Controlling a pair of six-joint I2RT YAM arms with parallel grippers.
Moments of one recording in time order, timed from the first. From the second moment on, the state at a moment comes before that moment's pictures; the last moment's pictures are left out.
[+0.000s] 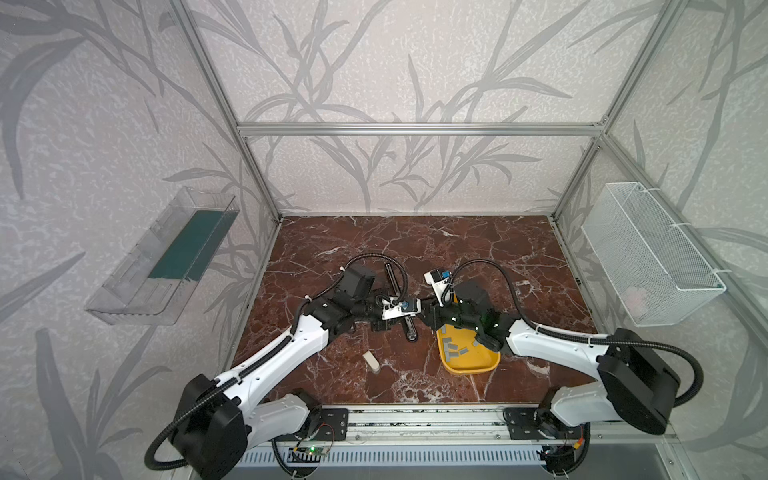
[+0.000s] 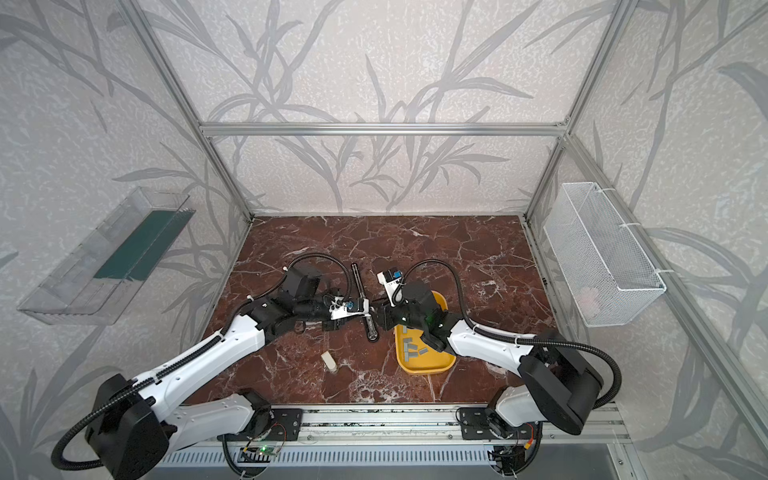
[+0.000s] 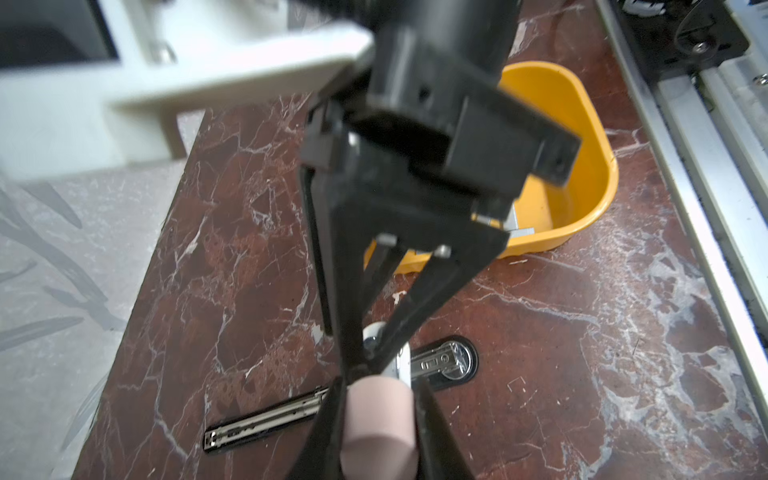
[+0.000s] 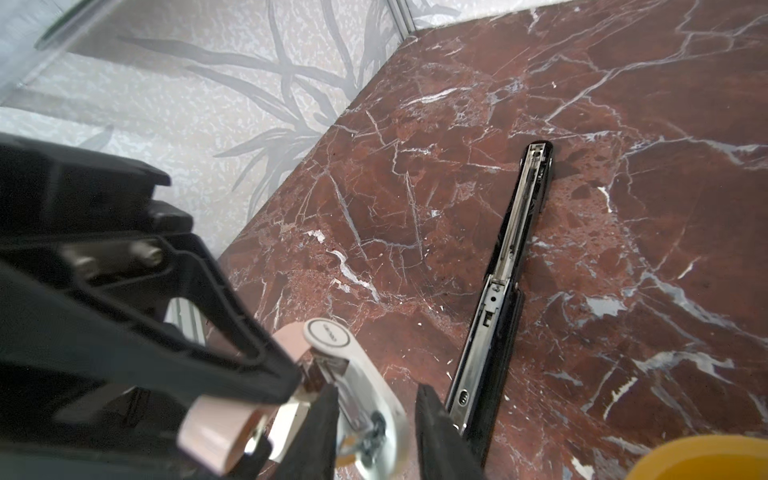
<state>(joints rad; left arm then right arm) -0.58 1.16 0.82 -0.38 0.54 0.90 0.82 1.43 0.69 0.32 -0.27 0.46</state>
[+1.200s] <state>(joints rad) -0.46 1.16 0.83 -0.30 0.72 0.79 0.86 1.28 0.29 0.86 -0.18 0.13</state>
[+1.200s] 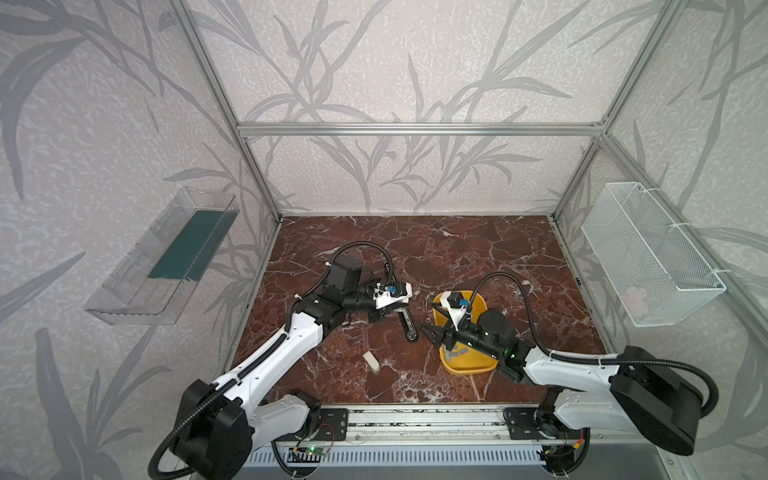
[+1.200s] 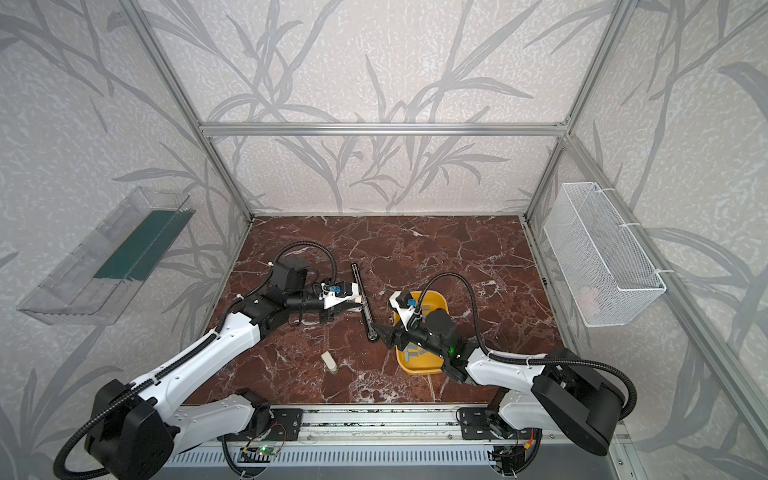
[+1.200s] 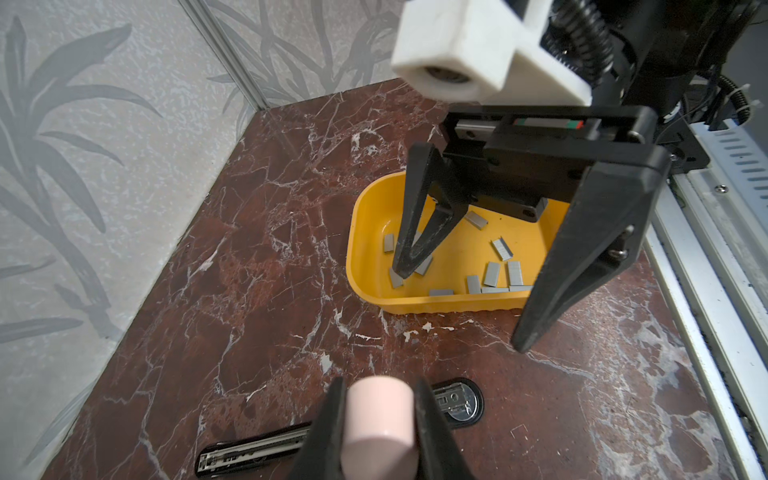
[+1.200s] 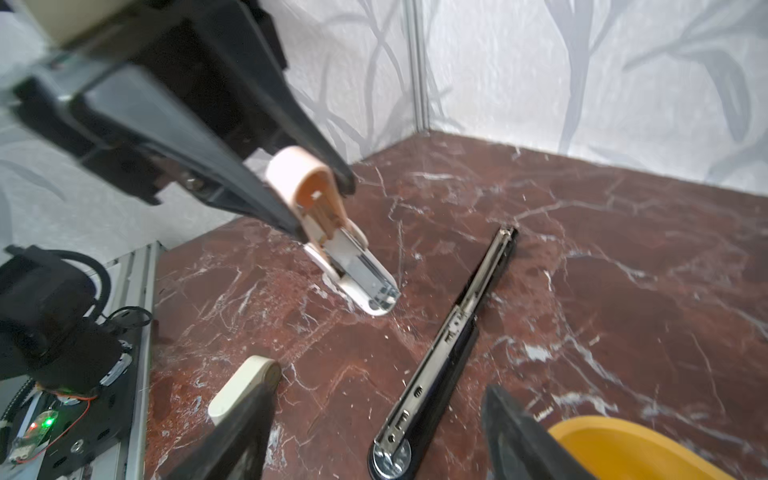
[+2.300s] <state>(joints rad) -0.52 1.17 0.85 -0.43 1.04 1.00 0.92 1.38 0.34 1.01 -0.36 -0.08</state>
